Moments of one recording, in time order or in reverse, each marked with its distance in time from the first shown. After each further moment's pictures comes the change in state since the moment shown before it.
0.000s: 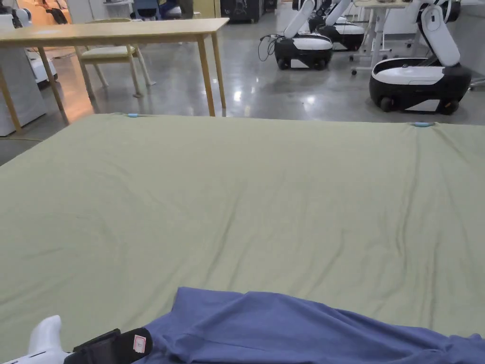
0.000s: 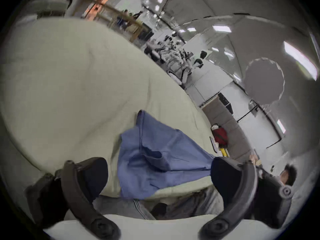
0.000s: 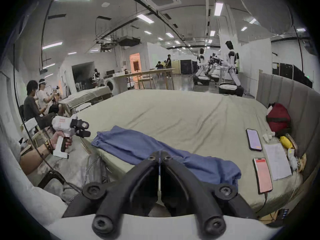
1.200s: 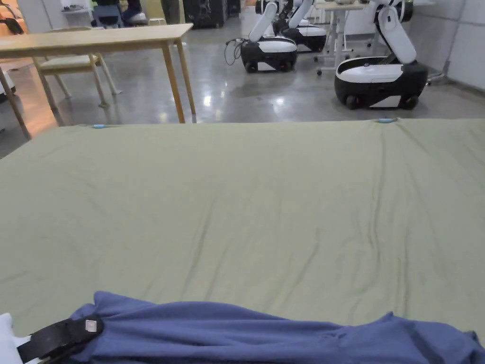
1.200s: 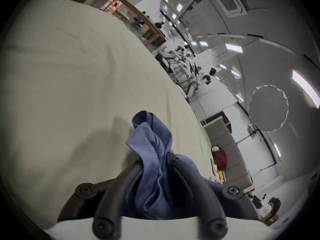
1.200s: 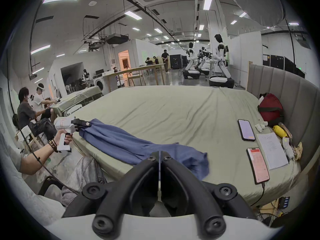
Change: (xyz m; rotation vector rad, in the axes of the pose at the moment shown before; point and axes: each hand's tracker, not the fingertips) left arm -0.052 0.054 -0.011 0.082 0.048 0.152; right arm 0.016 0.001 0.004 -0.039 -0.083 -0.092
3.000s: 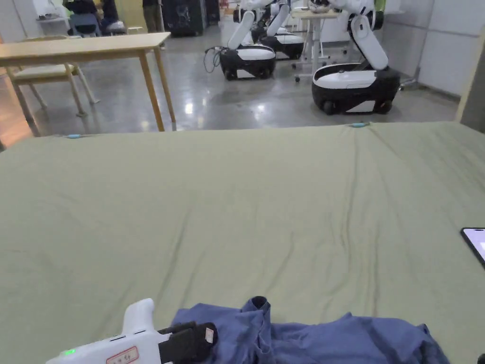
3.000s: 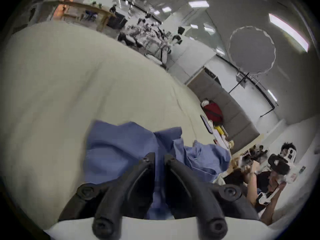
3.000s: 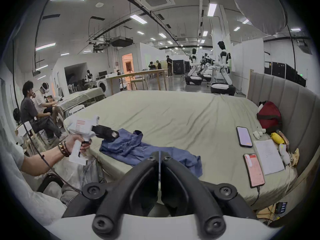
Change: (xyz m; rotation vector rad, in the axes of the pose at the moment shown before) left arm 0.140 -0.117 -0.137 -0.324 -0.119 -0.360; right arm 0.007 -0.007 0.028 0.048 -0.004 0.038
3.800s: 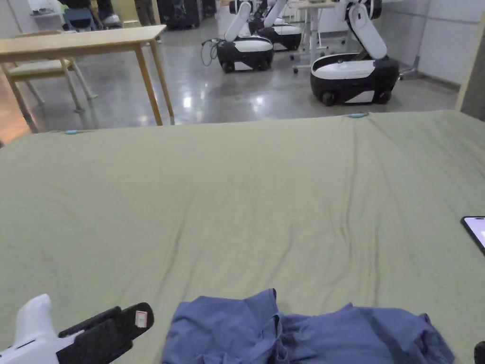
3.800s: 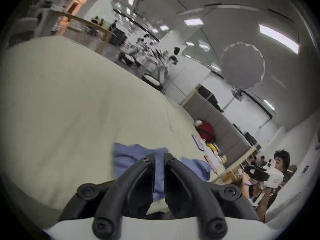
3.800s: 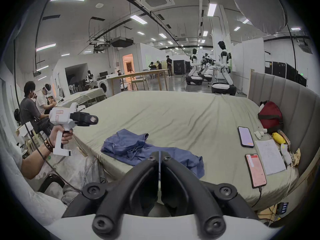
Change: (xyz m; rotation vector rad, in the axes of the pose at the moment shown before) left arm 0.015 0.007 0.154 0.269 0.052 -0.020; right arm -0.010 0.006 -0.009 0.001 0.017 -0.004
